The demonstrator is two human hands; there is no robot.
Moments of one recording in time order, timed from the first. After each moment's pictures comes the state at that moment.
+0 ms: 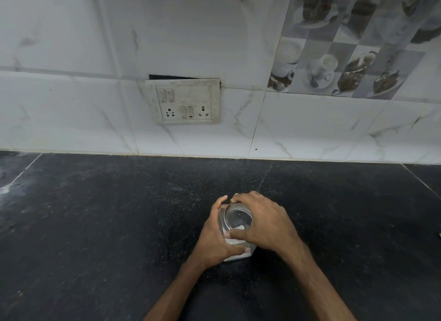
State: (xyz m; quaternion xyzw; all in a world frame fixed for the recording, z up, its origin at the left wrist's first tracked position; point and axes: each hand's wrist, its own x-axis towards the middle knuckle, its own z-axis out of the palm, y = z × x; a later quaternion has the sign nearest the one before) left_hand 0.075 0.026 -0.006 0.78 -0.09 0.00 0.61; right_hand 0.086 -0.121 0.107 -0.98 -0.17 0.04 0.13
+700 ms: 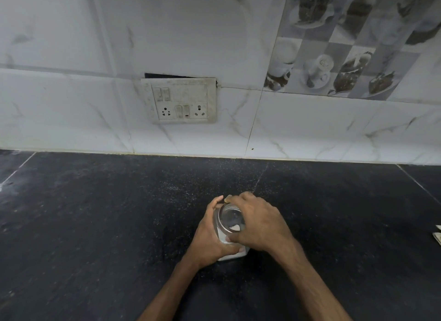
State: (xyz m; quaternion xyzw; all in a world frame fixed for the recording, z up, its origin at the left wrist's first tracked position) left_hand 0.076 0.024 -0.008 0.78 -0.09 0.00 0.62; right_hand 0.081 -0.114 0.117 -0.98 -0.18 0.08 0.08
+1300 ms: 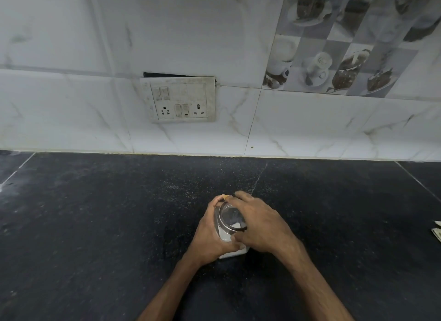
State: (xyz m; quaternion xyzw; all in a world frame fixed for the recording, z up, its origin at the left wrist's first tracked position) left_hand 0.075 0.023 -0.004 0.78 -0.09 0.00 0.62; right_hand 0.080 -0.117 0.112 -0.97 -0.18 0.12 0.09
